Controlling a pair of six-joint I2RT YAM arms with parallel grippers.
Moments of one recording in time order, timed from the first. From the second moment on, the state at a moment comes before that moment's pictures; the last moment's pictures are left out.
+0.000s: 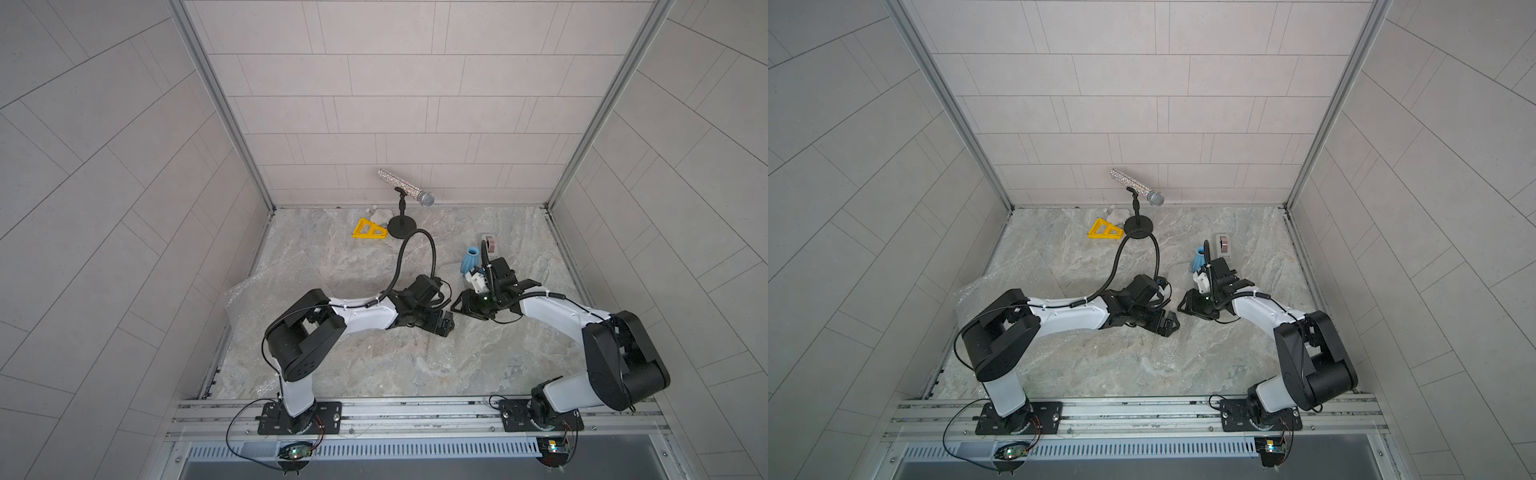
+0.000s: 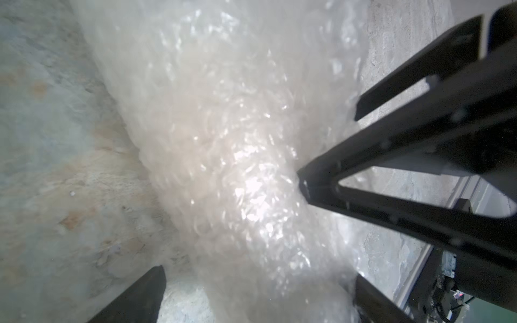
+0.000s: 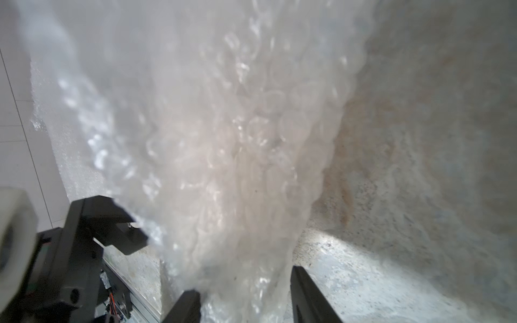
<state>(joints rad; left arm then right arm) -0.91 1.80 1.02 -0.17 0.23 -0.50 0.28 1.45 0.74 -0.40 -0.49 0.50</state>
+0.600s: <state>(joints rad) -1.01 1.72 0.99 -0.25 0.14 -0.59 0.27 1.35 0.55 -0.10 -0.54 0.77</state>
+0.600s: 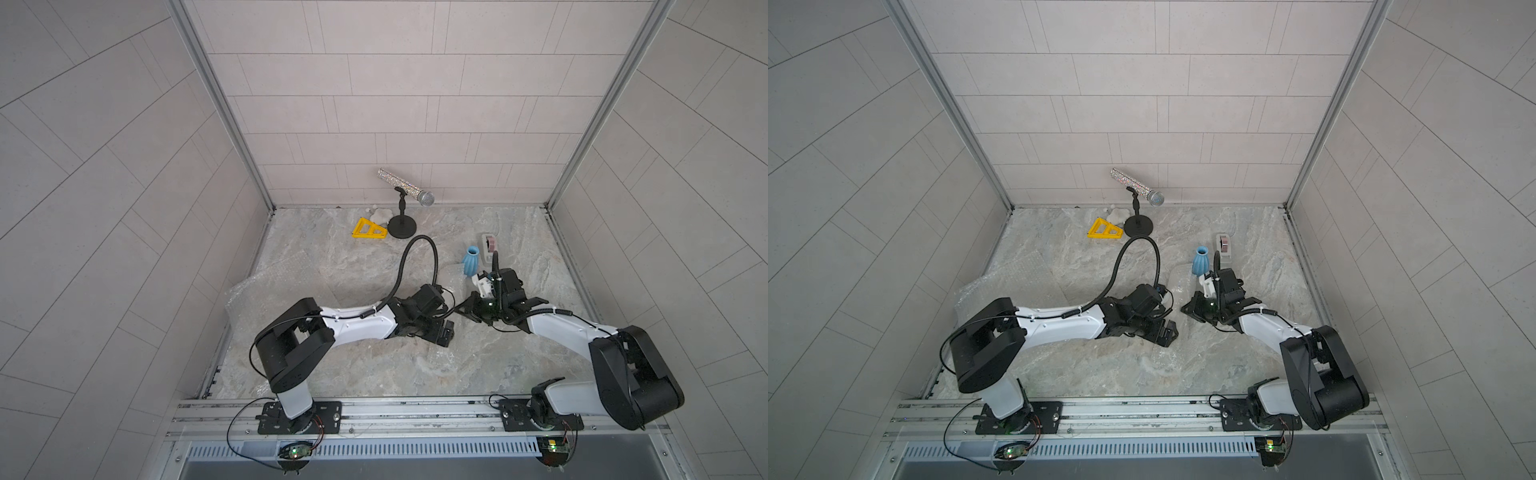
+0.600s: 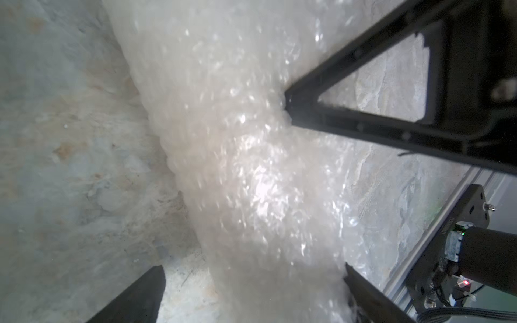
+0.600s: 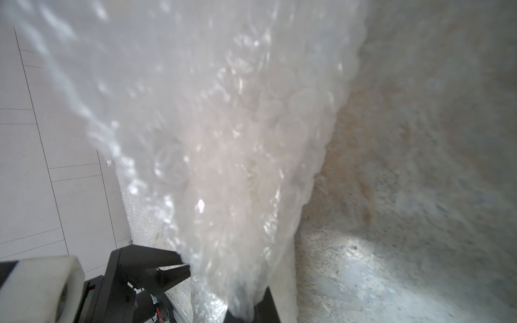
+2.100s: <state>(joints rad) -0.97 1.63 1.05 -0.55 -0.02 -0.50 0.60 1.38 0.51 0.14 -0.12 1.27</state>
